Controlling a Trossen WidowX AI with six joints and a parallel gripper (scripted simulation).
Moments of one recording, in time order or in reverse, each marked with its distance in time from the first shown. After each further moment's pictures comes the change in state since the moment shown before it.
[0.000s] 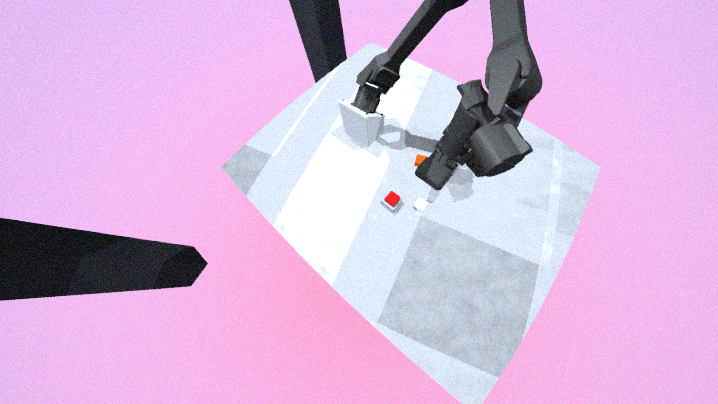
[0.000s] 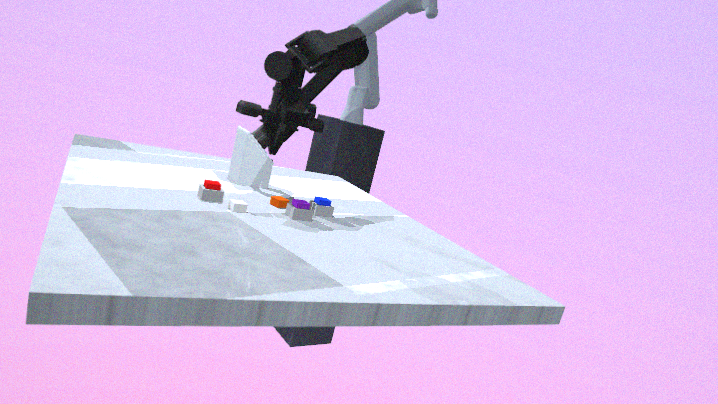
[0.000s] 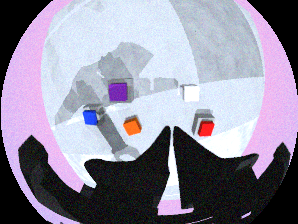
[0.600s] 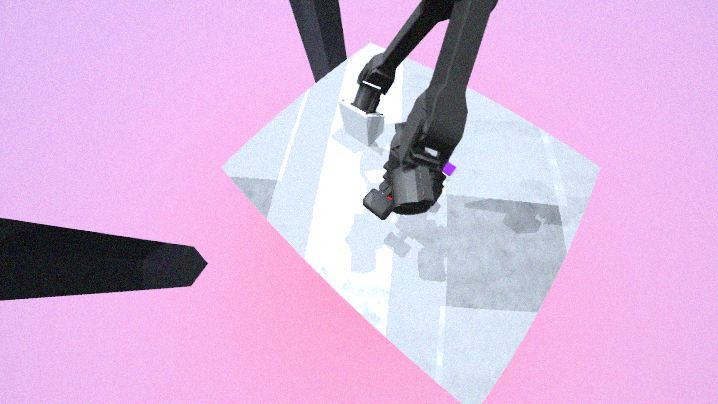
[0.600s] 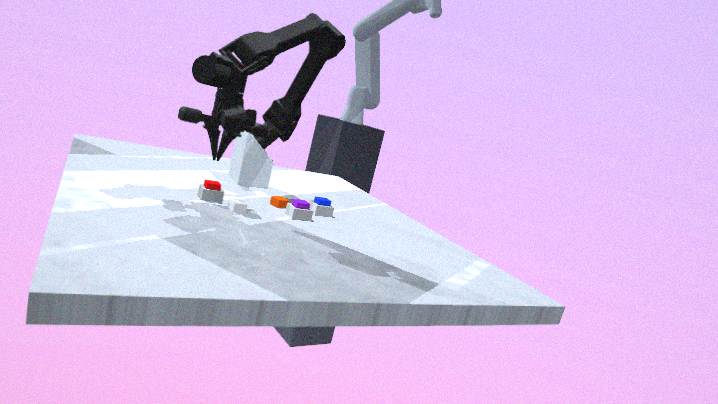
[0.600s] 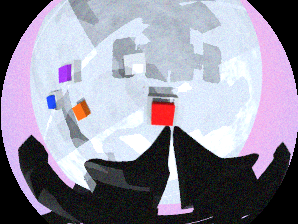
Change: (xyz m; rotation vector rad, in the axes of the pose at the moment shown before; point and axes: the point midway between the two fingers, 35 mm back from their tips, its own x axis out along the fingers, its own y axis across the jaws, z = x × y) arm 0.043 -0.106 -0.052 -0.015 -0.008 -0.005
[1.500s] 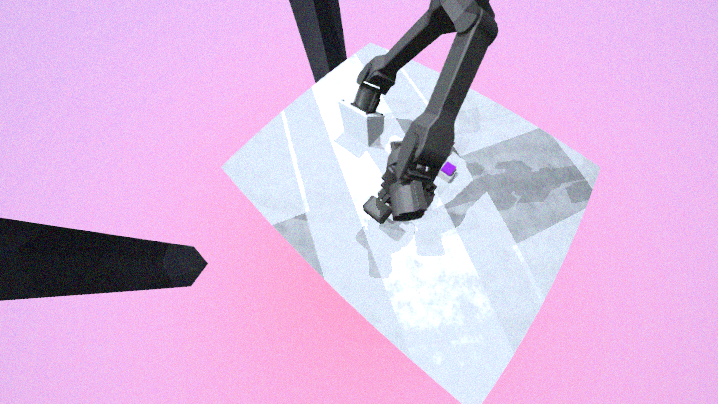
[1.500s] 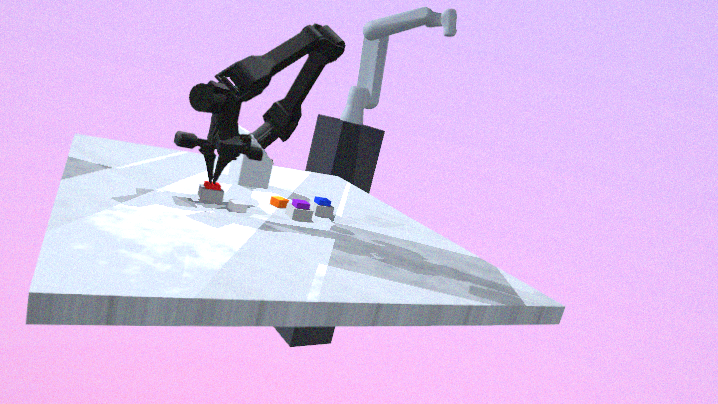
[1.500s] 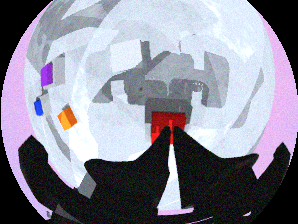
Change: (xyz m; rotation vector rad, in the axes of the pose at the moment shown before) arm 0.053 0.004 -0.005 0.004 0.011 0.014
